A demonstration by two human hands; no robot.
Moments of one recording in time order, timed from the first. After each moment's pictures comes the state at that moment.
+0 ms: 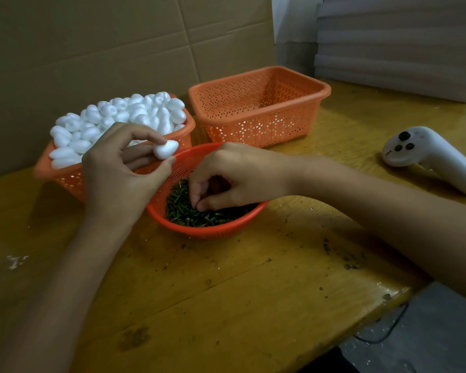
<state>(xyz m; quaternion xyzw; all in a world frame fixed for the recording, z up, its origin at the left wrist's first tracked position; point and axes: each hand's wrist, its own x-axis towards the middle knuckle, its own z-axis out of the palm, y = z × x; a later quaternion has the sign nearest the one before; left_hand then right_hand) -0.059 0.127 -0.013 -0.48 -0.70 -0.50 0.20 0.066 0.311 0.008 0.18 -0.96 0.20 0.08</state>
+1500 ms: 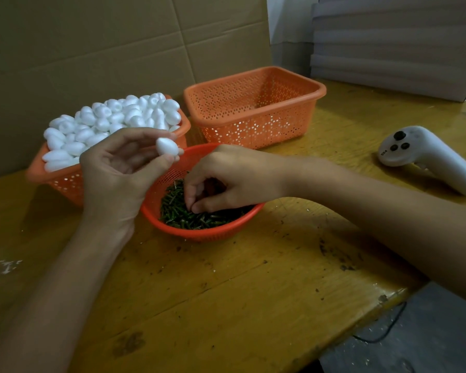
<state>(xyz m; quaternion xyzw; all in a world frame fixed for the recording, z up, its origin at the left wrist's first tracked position) -0.050 0.137 -0.015 -0.45 -0.59 -0.67 0.01 0.065 0.312 0.007 0.19 -0.96 0.19 0.08</state>
